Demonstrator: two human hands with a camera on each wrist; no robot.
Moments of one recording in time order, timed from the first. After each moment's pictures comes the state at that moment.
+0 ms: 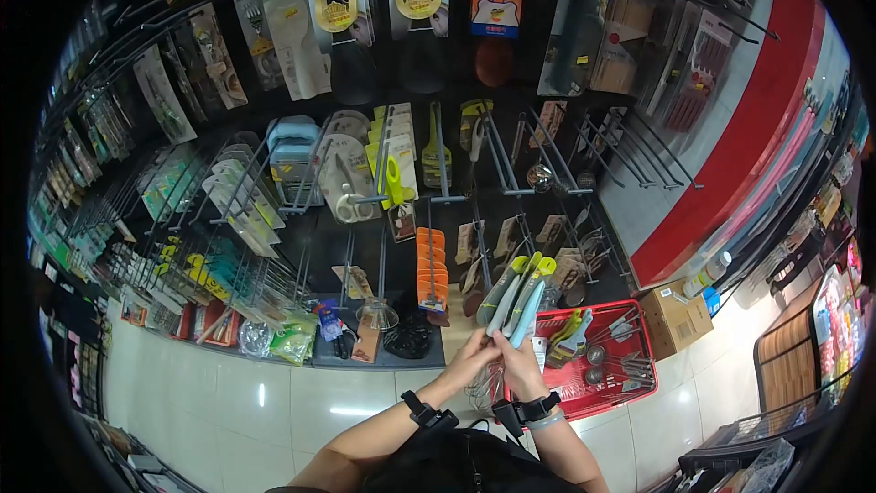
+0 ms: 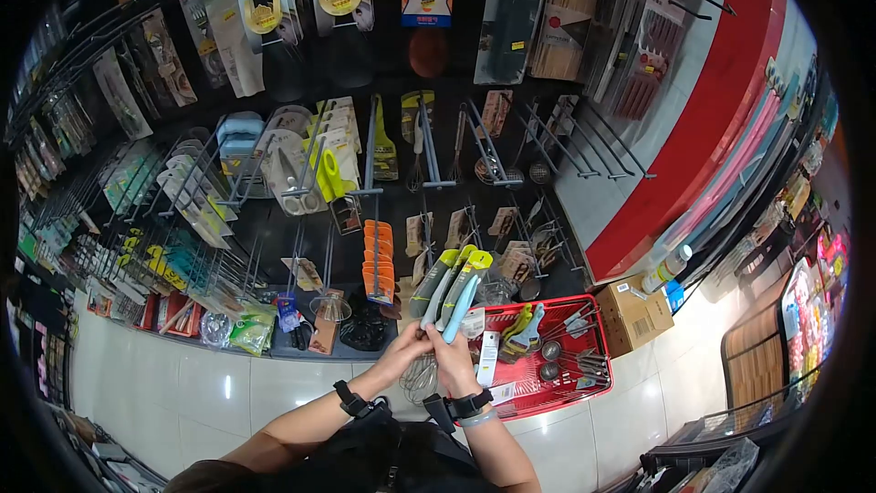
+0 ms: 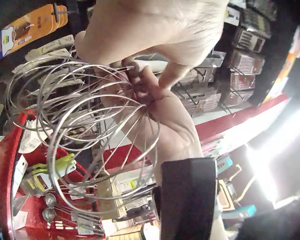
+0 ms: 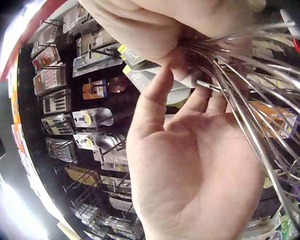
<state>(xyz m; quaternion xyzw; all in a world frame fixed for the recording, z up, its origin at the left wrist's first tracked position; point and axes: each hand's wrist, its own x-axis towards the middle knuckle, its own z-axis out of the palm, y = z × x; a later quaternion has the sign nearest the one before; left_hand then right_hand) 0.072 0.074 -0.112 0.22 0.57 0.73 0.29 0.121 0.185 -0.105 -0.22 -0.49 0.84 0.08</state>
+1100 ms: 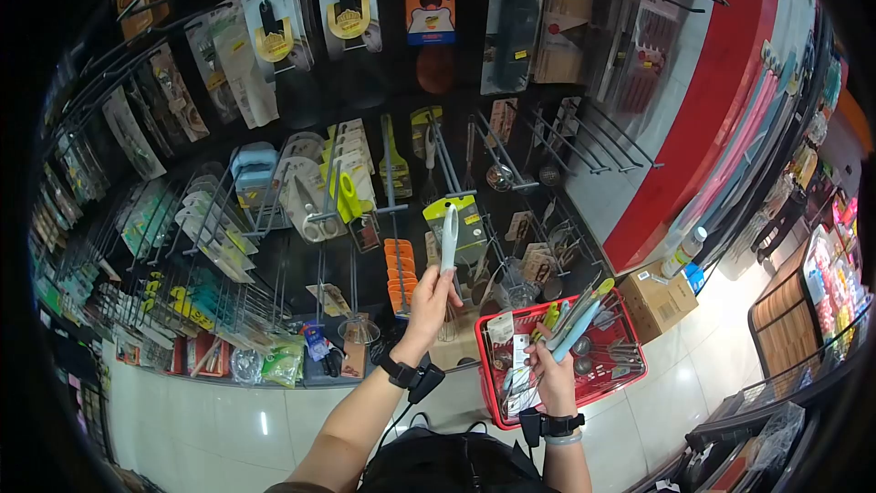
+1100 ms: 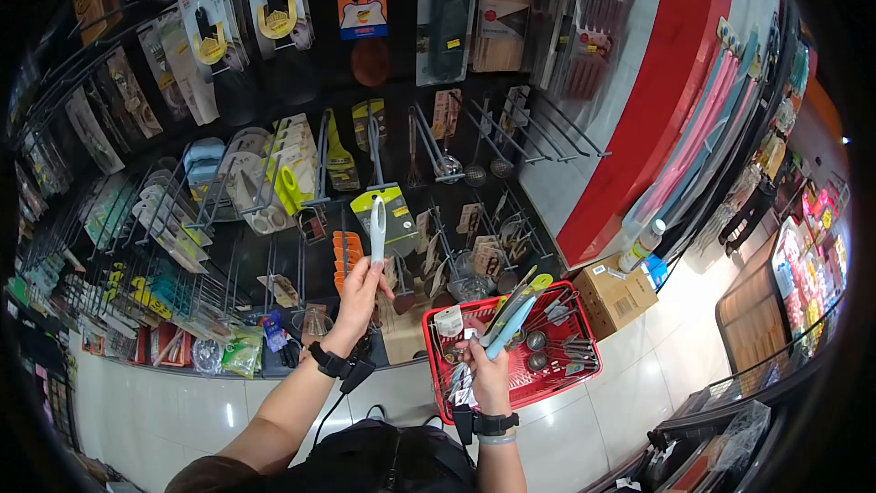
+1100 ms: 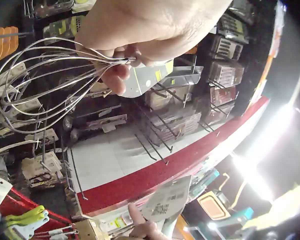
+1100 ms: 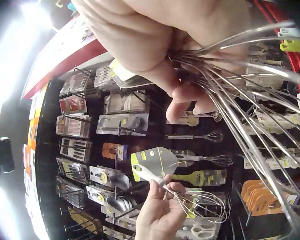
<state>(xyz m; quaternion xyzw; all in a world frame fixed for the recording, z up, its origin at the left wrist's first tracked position) 0.002 0.109 -0.031 0.20 0.62 0.75 0.13 0.198 0.242 -0.061 -0.25 -0.47 0.82 0.22</state>
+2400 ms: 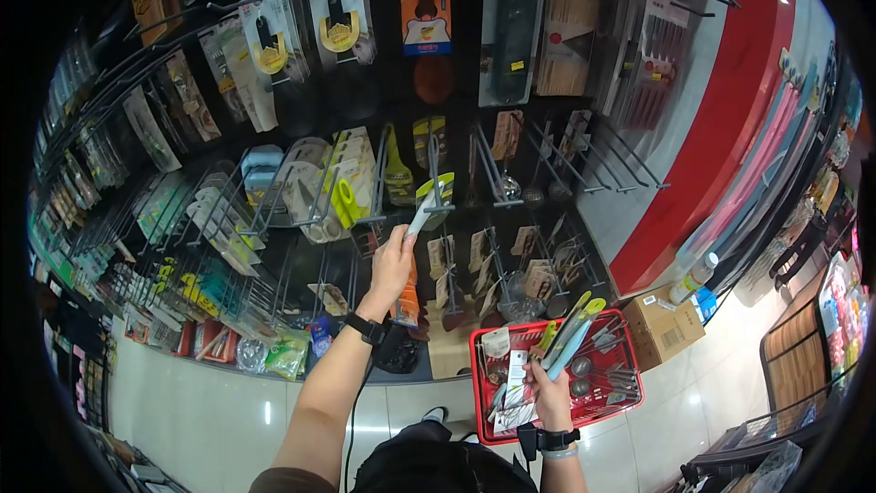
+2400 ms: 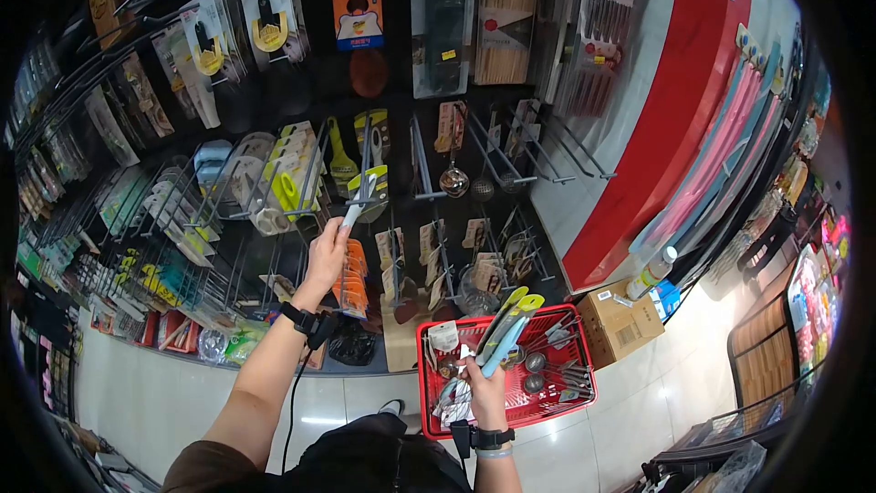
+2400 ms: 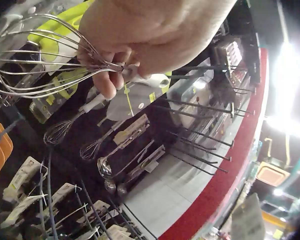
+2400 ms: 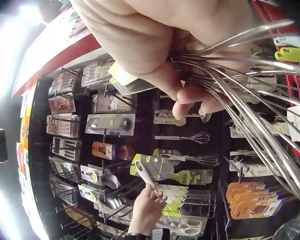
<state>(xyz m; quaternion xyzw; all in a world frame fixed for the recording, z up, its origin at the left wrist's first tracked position) -0.090 0.113 -0.019 0.23 0.84 0.48 -0.12 0.207 0.288 -0.094 -0.27 -0.48 0.82 0.18</state>
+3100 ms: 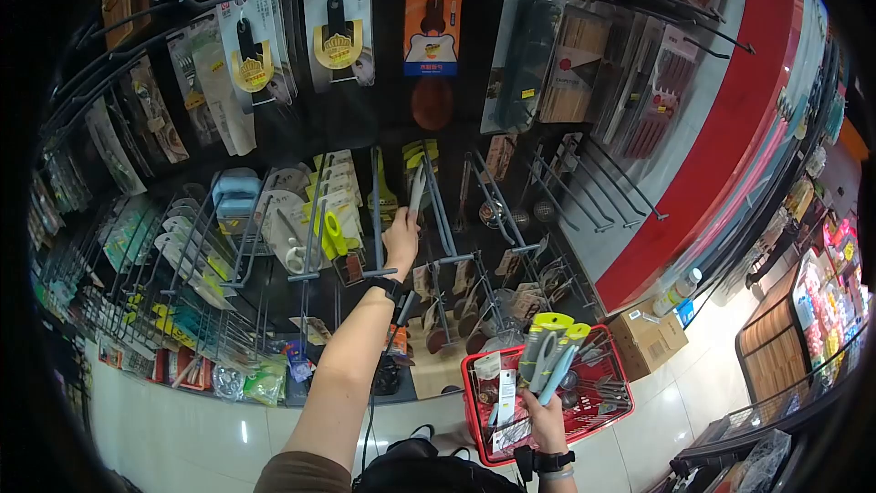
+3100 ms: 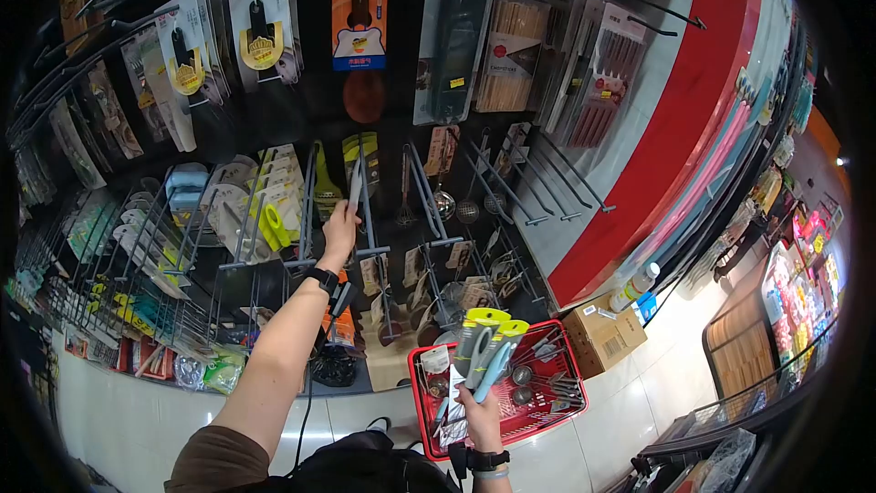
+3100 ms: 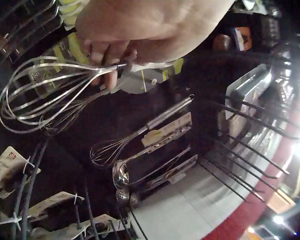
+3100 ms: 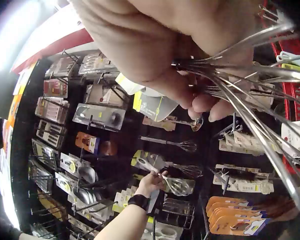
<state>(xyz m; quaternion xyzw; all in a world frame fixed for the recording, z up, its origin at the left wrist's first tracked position) -0.220 0.178 -0.054 0.15 0.83 0.52 -0.10 0.188 0.268 -0.112 -0.32 -0.52 0.77 0.20</state>
